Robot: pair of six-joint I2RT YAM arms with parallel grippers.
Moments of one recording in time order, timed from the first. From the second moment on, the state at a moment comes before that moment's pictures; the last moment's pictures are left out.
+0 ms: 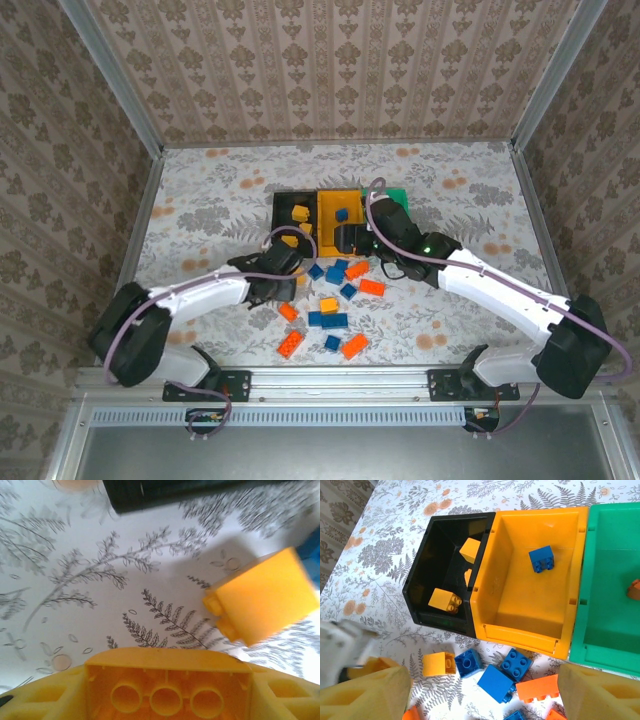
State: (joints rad) left arm -0.79 1.29 0.74 -0.59 -0.24 -0.54; right arm 0.72 1.30 1.03 -0.39 0.15 0.58
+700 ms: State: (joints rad) left arm -0.62 1.74 1.31 -0.54 -0.19 -0.40; right arm 0.70 1.20 0.89 -0.41 0.18 0.61
